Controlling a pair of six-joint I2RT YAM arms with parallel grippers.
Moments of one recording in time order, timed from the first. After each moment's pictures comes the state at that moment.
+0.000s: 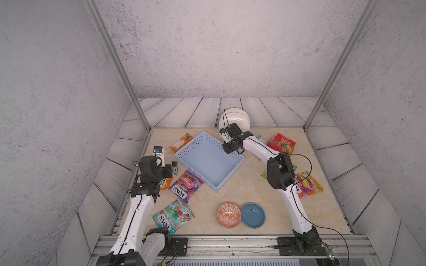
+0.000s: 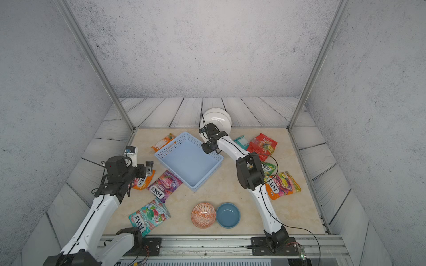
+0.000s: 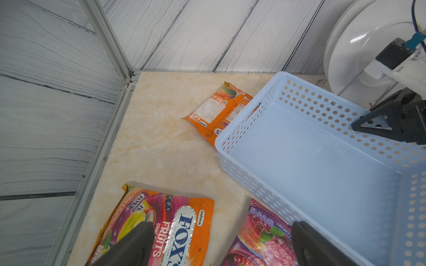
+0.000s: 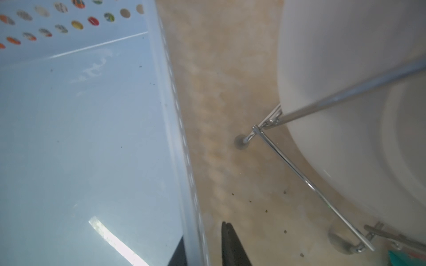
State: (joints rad) left arm 0.08 0.96 0.66 -0.24 0.15 0.03; right arm 0.56 2.46 2.20 -0.73 -0.09 -0.09
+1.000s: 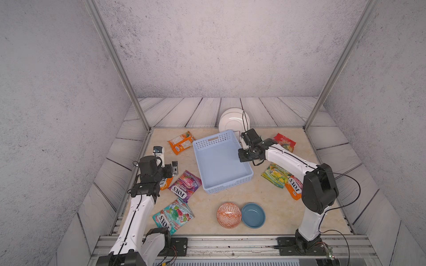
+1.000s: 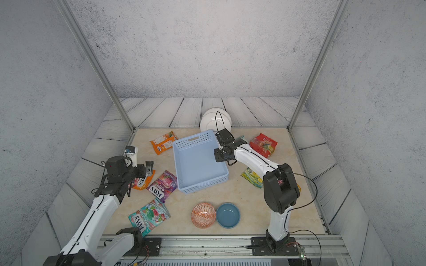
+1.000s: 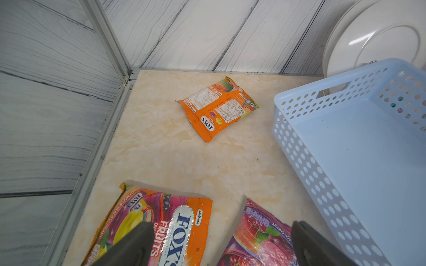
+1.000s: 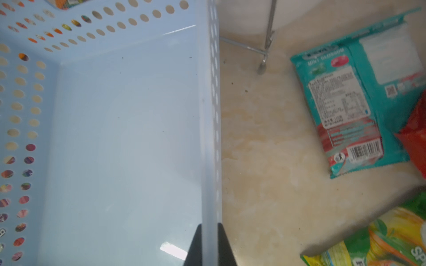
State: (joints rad) left arm 0.08 0.95 0.66 -0.24 0.15 0.01; right arm 0.56 1.80 1.47 -0.69 0.01 0.35
